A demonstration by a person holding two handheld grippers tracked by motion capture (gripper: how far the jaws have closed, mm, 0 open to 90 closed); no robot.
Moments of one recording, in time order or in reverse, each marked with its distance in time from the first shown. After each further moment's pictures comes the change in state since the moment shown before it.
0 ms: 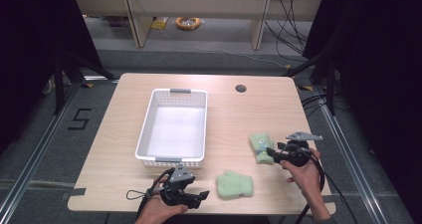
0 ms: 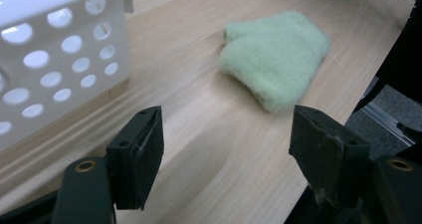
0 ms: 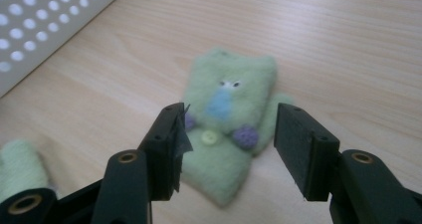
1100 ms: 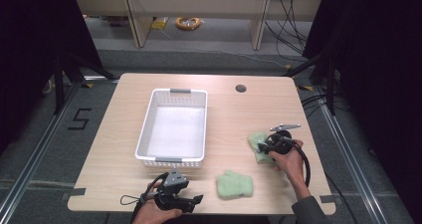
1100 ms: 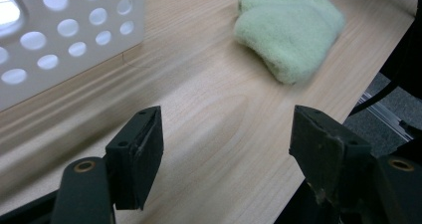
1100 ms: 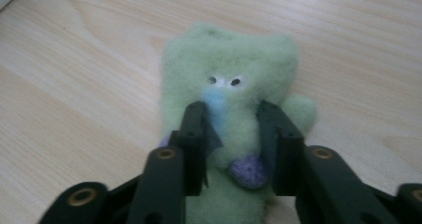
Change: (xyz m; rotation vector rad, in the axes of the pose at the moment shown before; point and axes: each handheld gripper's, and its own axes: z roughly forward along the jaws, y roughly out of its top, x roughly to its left) left arm 0.007 -0.017 -0.005 0.028 0.012 -0.015; right arm -0.005 0.014 0.060 0.187 0.006 0.020
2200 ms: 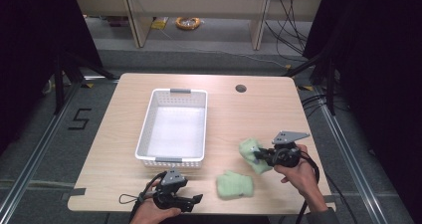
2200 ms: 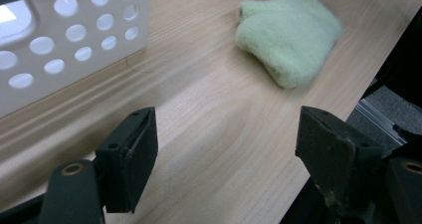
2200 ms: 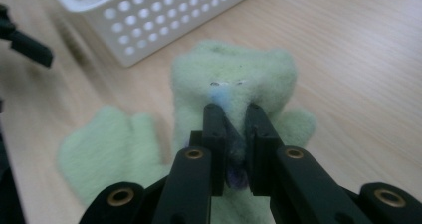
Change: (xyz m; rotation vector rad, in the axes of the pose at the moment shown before) left arm 0.004 0.000 -0.001 -0.031 -0.019 -0.019; right arm 0.046 -0.010 -0.067 -0.162 0.234 -0.306
